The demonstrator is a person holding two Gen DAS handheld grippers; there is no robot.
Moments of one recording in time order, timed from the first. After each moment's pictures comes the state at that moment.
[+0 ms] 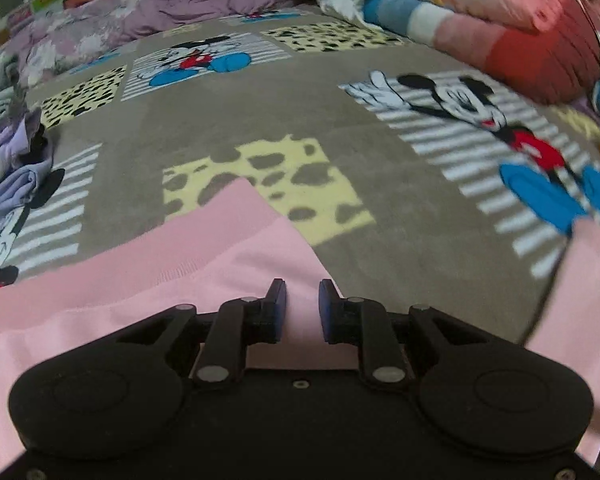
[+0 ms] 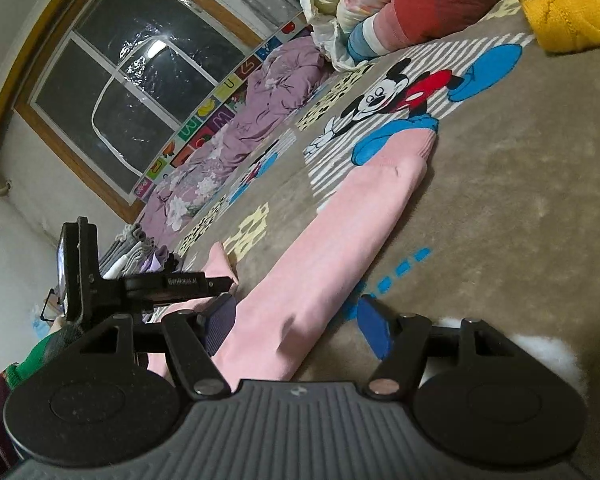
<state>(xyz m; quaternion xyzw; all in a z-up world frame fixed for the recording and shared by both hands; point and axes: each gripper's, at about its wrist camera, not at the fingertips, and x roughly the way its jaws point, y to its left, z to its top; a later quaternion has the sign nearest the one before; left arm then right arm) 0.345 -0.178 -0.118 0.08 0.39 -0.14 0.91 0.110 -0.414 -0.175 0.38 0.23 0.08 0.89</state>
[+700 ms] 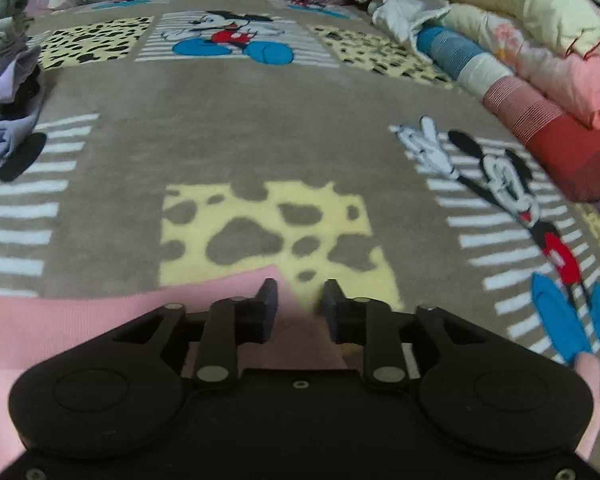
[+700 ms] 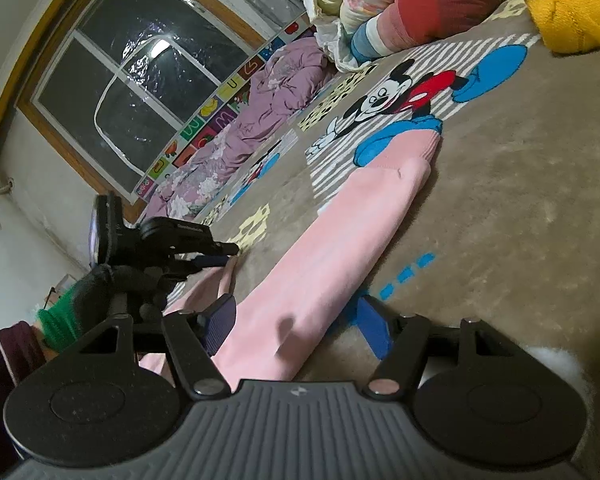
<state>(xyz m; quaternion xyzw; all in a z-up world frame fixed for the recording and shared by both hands) 0.423 -0.156 -0.113 -0.06 0.42 -0.13 0.90 0.110 -0.413 -0.177 0.39 0.22 0.08 0.89</state>
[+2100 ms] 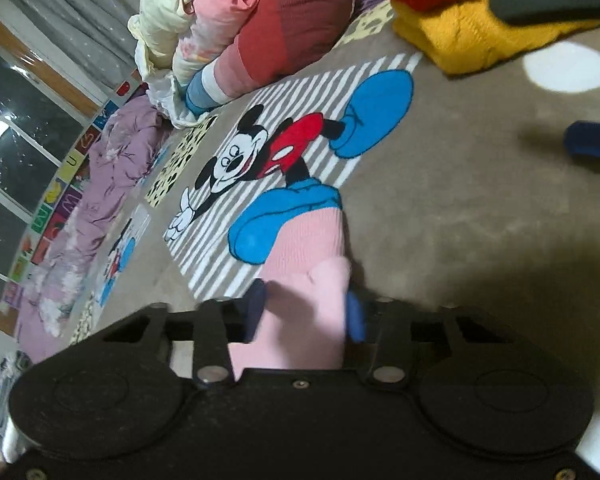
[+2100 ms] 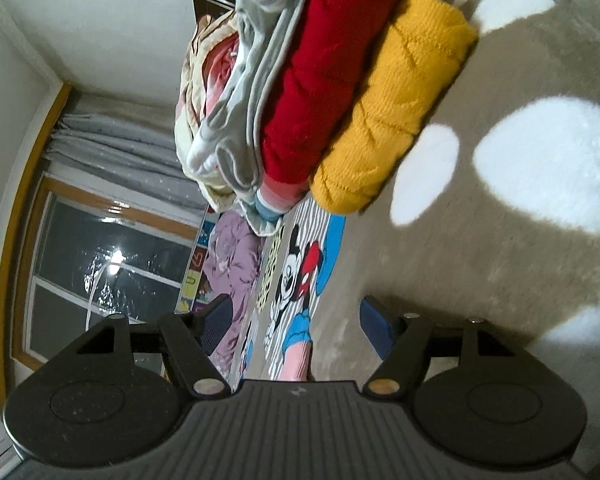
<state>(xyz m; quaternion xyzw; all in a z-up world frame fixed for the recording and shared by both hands) 0.214 -0.426 -0.153 0.44 0.23 -0.19 0.85 0.071 -0.551 -0.206 0.61 0.03 -0.07 0.79</state>
